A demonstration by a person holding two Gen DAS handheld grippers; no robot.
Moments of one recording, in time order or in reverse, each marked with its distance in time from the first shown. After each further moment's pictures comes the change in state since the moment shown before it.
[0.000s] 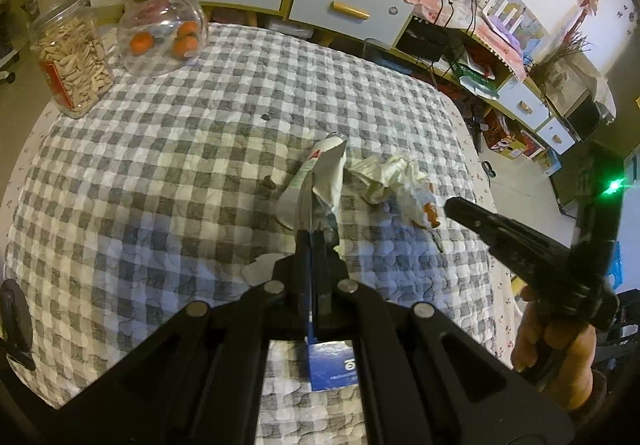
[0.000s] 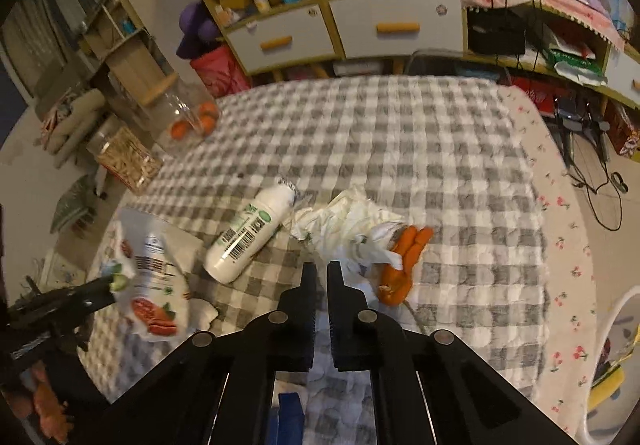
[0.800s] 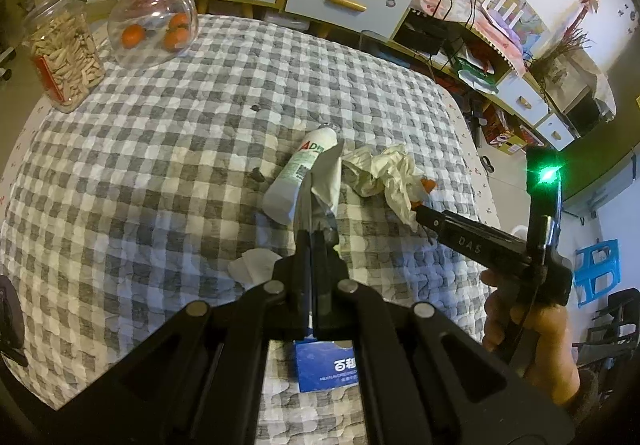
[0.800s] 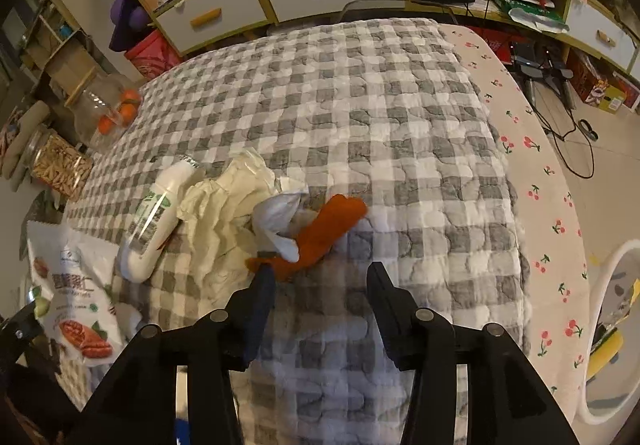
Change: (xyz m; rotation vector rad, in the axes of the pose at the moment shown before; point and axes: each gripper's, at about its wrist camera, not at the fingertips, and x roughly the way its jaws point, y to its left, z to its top) left arm 0.012 -0.003 -0.001 -0.005 0.026 -0.007; right arm 0.053 -0.036 -0.005 0.141 0.141 -0.149
